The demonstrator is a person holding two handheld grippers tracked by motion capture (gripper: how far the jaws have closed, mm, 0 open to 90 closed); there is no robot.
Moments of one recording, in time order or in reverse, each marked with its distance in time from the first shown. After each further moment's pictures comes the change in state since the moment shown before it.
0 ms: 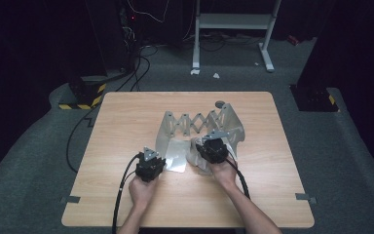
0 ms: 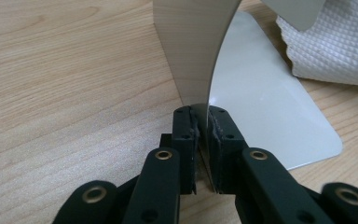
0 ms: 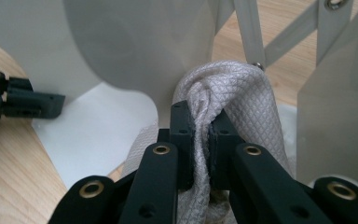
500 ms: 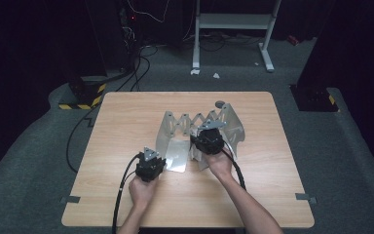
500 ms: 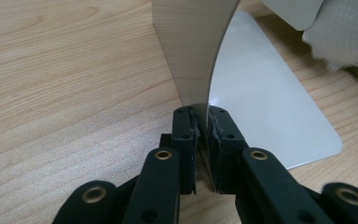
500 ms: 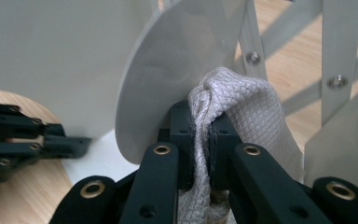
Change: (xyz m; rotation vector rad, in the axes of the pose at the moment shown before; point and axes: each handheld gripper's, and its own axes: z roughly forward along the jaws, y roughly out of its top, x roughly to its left) left arm 0.000 0.000 0.000 -0.001 -0.002 0.002; right arm 0.005 0.037 -0.007 -0.037 0.048 -0.013
